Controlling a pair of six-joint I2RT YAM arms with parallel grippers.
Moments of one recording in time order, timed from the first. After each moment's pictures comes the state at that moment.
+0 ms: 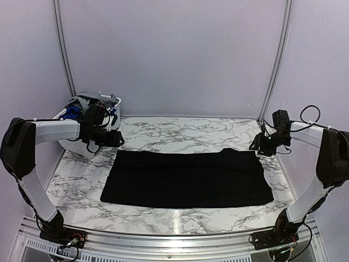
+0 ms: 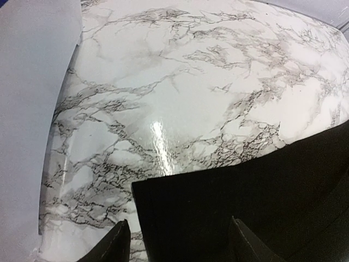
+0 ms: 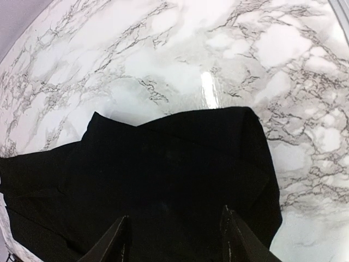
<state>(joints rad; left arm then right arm) -0.32 1.69 1.10 -0.29 0.13 -0.17 -0.08 1.55 1.06 -0.59 -0.33 0.27</state>
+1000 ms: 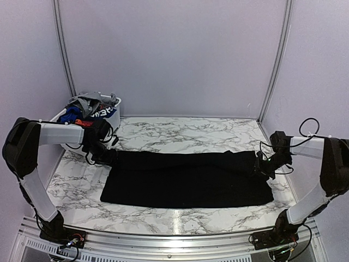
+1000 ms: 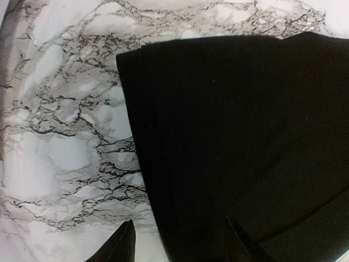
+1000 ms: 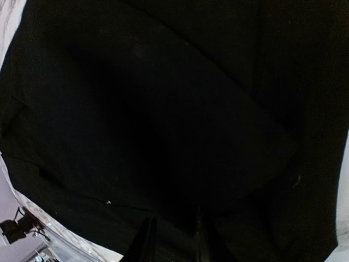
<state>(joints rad) -0.36 1.75 1.07 -0.55 0.10 -0.12 -0.06 1.49 0.83 -0.74 -0.45 0.26</state>
